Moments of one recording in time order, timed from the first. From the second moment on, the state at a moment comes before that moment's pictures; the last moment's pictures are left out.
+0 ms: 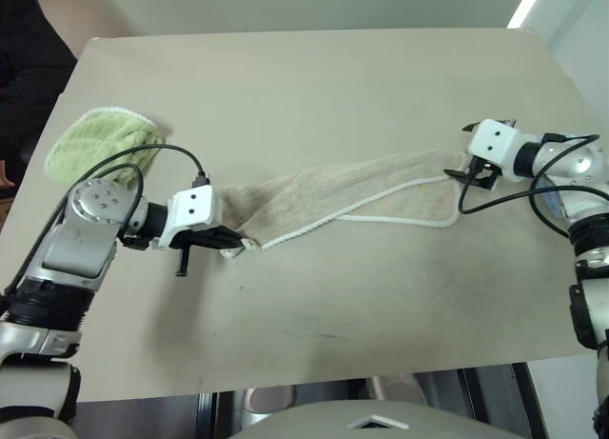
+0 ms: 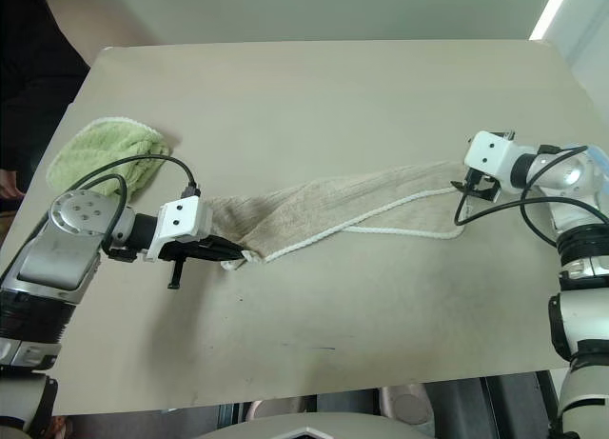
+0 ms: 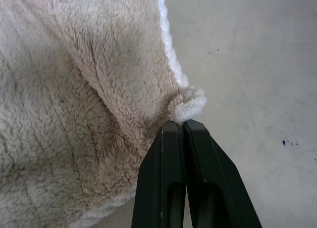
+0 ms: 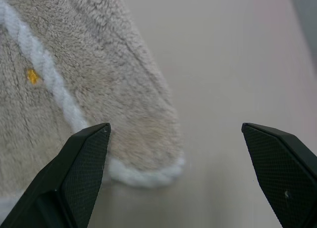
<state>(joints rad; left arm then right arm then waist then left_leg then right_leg) -0.42 0.96 -0.16 0.09 -0.19 0.17 -1.41 -0.86 -0.83 0.24 0.84 -0.18 -0.39 0.88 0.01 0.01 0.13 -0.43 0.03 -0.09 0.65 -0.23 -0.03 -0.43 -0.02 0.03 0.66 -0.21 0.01</state>
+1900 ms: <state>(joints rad) -1.01 0.64 0.09 0.58 -0.26 0.17 -0.93 -0.92 -0.89 0.09 0.78 -0.20 -0.40 0.77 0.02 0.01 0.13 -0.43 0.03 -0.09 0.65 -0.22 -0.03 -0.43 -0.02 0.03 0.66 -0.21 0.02</state>
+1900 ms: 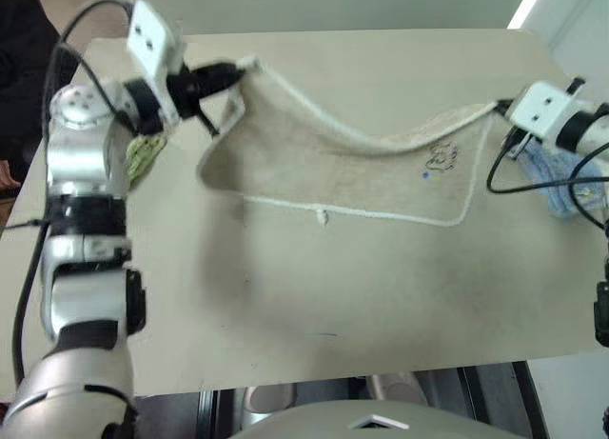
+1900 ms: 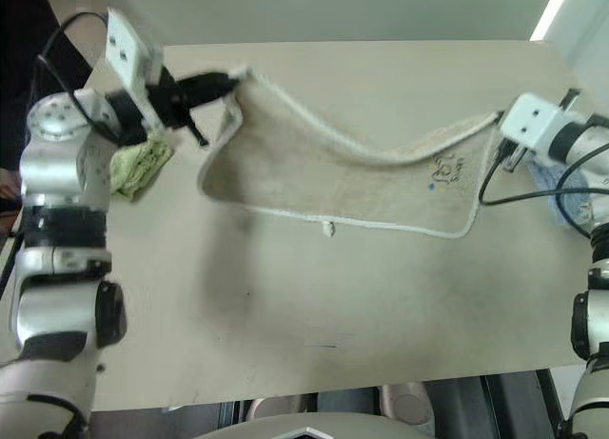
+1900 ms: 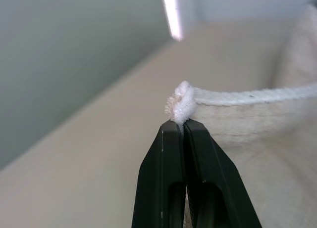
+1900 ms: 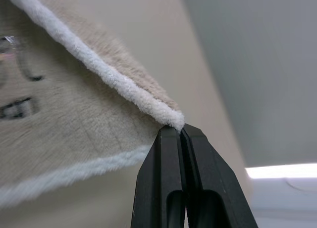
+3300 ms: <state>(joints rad) -0.52 0.94 0.15 0.23 -0.39 0.46 -1.14 -0.55 -1.00 -0.06 0.19 0.28 0.26 1.24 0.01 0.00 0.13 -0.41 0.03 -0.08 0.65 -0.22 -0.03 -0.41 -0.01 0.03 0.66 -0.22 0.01</state>
